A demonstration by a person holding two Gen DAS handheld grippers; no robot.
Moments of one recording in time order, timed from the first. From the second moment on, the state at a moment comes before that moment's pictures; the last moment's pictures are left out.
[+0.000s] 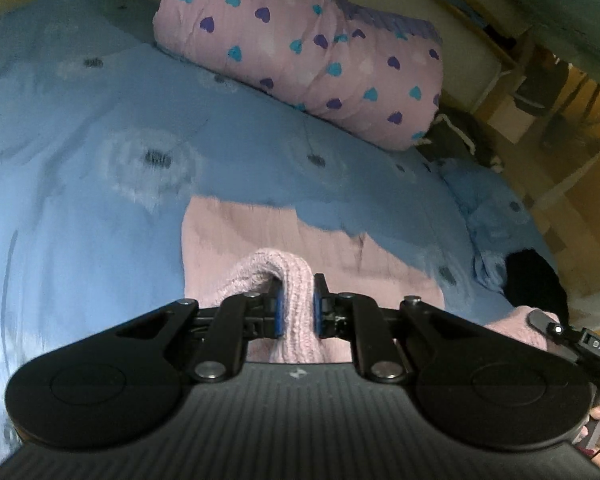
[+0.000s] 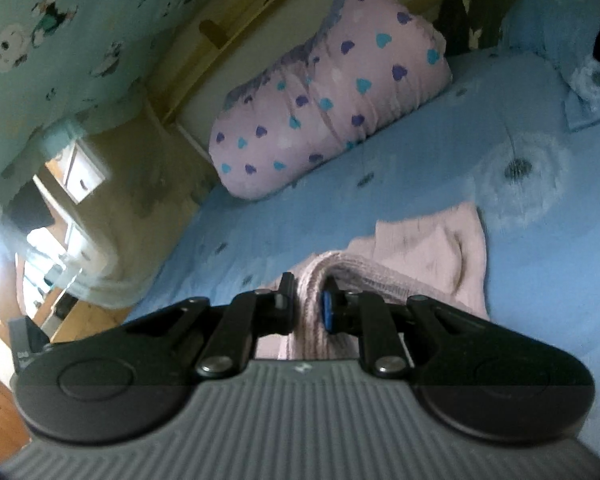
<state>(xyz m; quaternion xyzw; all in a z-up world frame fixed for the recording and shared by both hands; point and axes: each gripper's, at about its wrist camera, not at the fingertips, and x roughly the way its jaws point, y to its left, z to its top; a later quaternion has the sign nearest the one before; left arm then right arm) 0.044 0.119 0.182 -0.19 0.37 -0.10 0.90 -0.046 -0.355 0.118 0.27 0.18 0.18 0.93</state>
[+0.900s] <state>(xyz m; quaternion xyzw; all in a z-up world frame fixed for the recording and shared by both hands) 0.236 0.107 0.047 -0.08 0.43 -0.03 0.90 0.126 -0.372 0.027 0.24 0.23 0.06 0.94</state>
